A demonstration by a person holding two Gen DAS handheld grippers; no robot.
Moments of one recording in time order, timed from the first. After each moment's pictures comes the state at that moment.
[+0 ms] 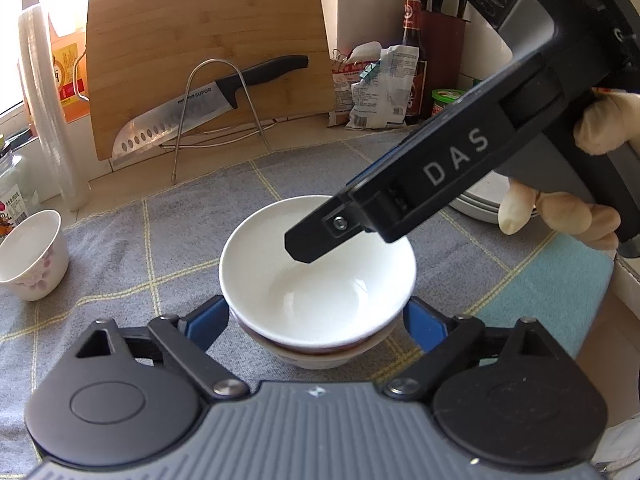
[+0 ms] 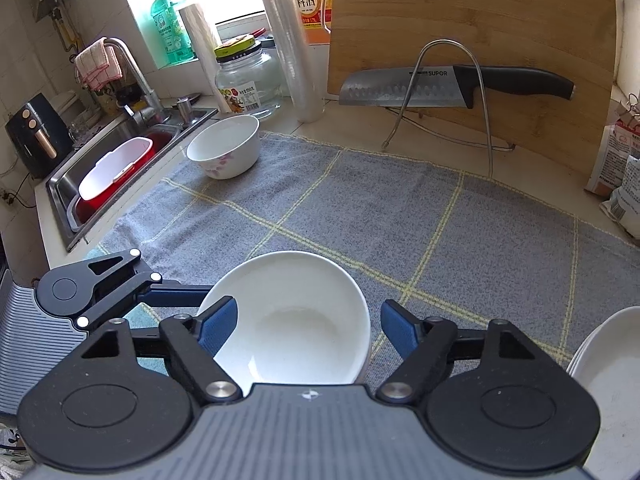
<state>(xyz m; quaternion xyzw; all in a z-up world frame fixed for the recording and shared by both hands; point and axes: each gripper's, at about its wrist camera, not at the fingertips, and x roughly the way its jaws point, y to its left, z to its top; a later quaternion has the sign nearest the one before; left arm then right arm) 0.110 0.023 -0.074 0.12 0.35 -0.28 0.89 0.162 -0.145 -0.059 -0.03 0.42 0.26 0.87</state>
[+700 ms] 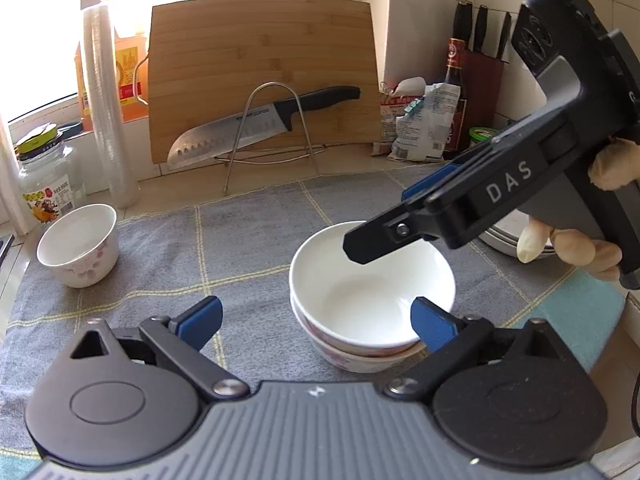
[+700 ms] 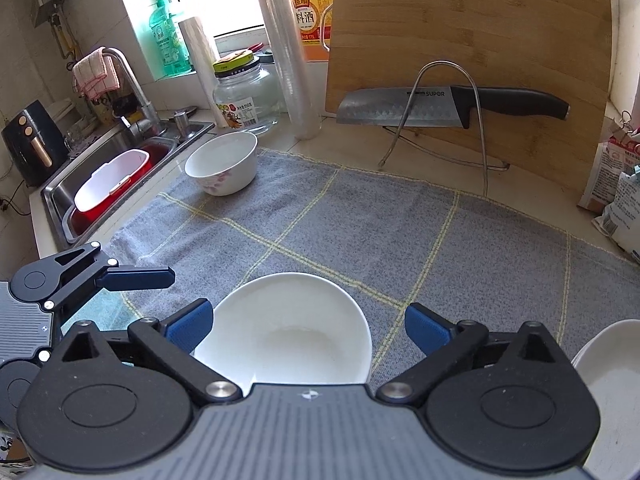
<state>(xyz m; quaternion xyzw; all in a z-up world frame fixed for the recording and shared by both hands) 0.106 0.058 -0.058 0.08 0.33 -0.23 0.91 0.164 -0.135 -0.052 -0.04 0.40 0.25 0.88</state>
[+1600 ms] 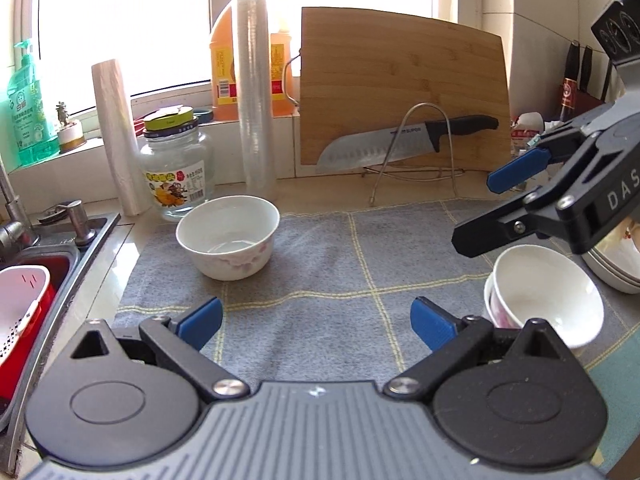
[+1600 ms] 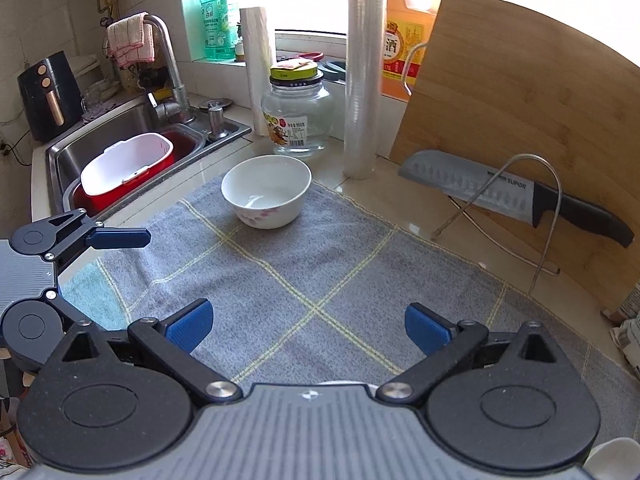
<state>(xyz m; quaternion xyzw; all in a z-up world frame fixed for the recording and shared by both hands) 0.138 0.161 -0.061 0.06 0.30 -0.11 0.95 0.192 -0.041 -0.029 -0.13 0.36 0.28 0.88</state>
